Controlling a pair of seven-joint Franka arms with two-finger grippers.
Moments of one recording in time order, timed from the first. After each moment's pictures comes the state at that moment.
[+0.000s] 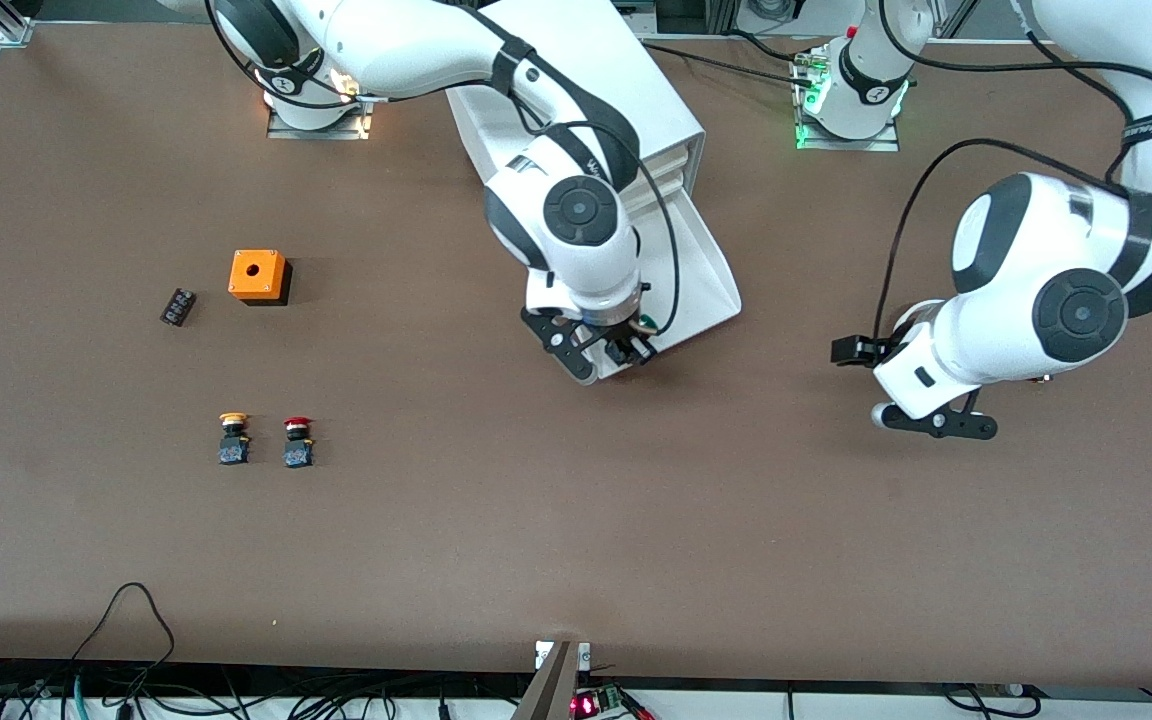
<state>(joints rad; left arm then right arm) 0.02 0.42 -0.25 -1.57 -0.01 1.80 -0.20 0.73 0.93 0.04 -0.87 0.05 1.94 1.54</state>
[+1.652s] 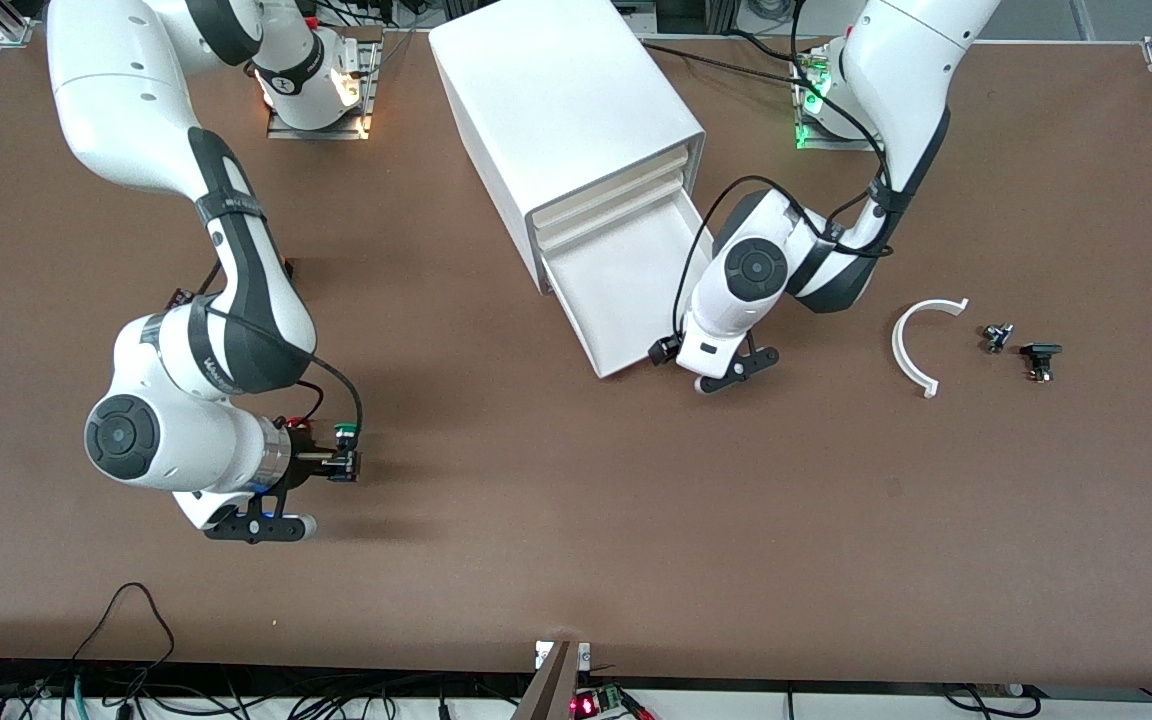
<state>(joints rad) -0.31 0.54 -0.26 -1.90 0.02 2.38 -1.01 0.16 0.90 0.10 -0.98 0.07 1.85 0.22</state>
